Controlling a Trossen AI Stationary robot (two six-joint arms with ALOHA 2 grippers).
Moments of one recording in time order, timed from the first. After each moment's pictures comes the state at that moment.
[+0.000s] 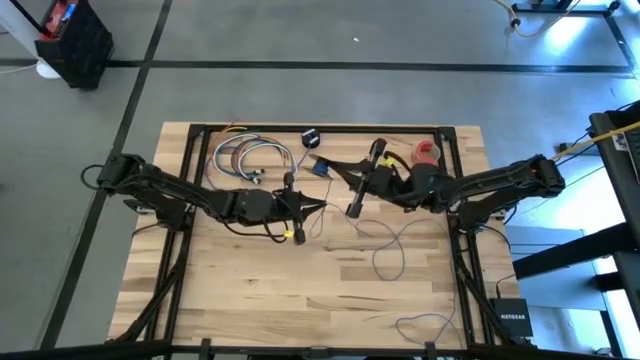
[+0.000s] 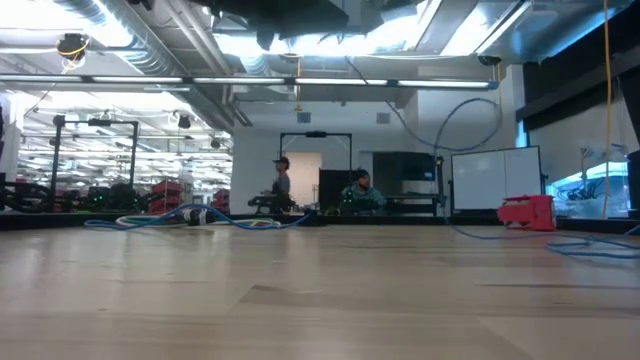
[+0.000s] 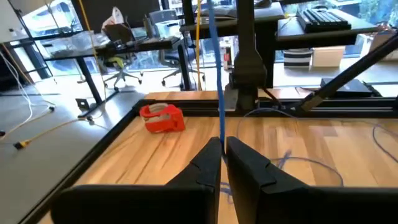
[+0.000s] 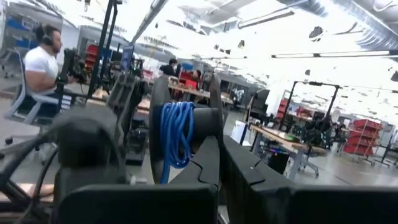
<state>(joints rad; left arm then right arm) -0.18 1.47 0.86 0.46 -0.44 0.07 0.14 1.32 1.00 0.62 0.42 -0.38</state>
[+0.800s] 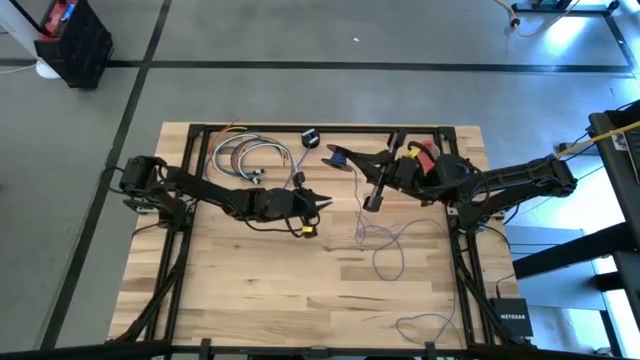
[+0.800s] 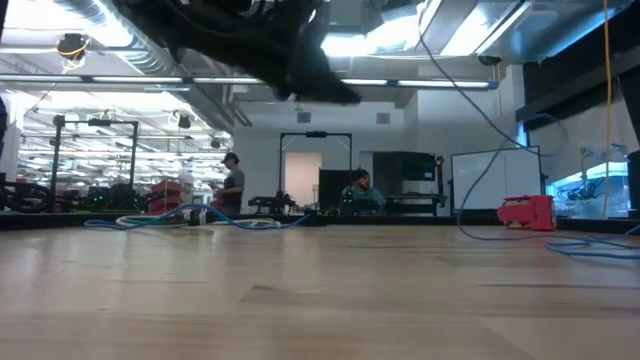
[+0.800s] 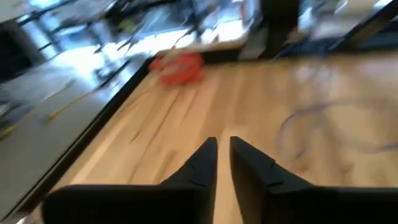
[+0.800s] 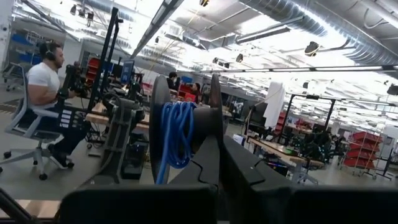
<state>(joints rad) -0.09 1.63 0.86 0.51 -0.38 0.11 0.14 1.18 1.00 0.53 0.40 -0.40</state>
